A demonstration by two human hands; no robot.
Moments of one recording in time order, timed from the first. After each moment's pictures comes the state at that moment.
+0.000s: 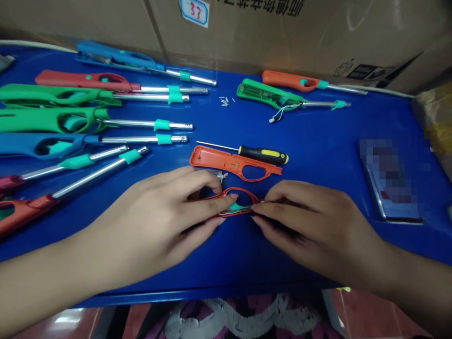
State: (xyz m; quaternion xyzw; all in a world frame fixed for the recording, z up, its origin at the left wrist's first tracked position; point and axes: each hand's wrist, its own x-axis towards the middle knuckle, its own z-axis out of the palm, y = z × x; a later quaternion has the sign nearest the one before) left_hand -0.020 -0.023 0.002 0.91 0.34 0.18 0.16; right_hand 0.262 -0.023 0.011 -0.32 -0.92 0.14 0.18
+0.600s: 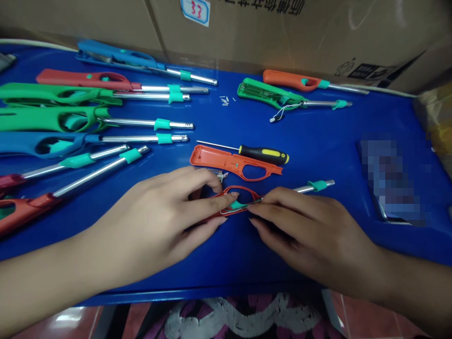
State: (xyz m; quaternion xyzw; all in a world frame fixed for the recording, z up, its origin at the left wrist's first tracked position) left_hand -0.018 -0.024 0.001 0.91 0.34 0.19 0.15; right_hand 0.259 -0.032 0.005 -0.32 -0.92 0.12 0.17
